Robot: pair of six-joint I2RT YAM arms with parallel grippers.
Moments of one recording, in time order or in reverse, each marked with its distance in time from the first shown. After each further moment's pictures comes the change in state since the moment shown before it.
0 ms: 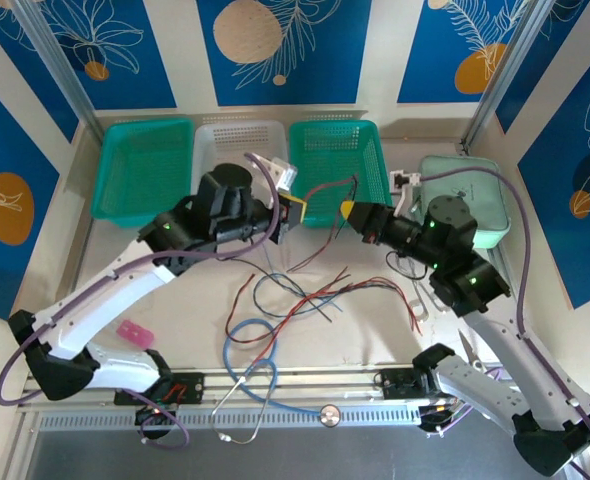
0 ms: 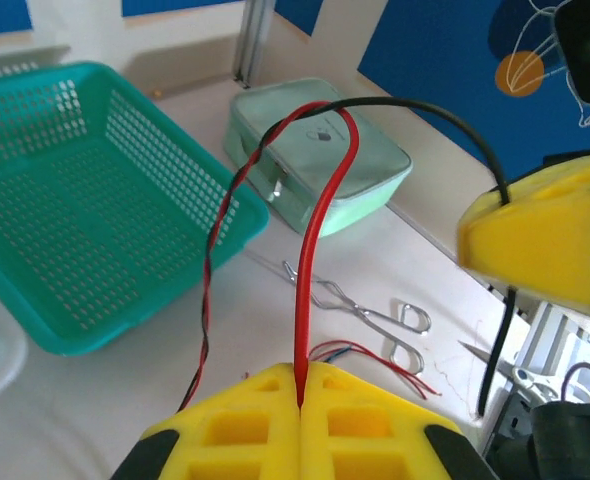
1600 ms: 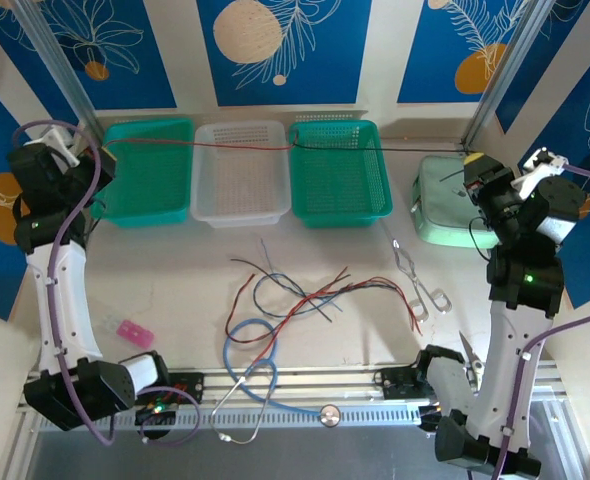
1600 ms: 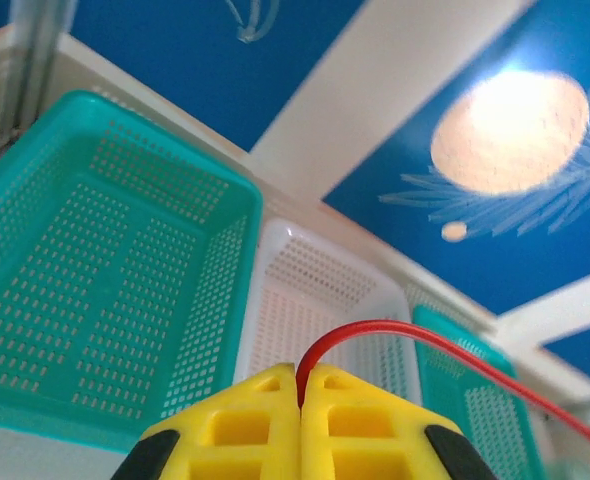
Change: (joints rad) left arm 1.229 -0.155 -0.172 0.088 0.317 -0.280; right arm -0.797 0.003 0.256 -0.233 -0.043 0.151
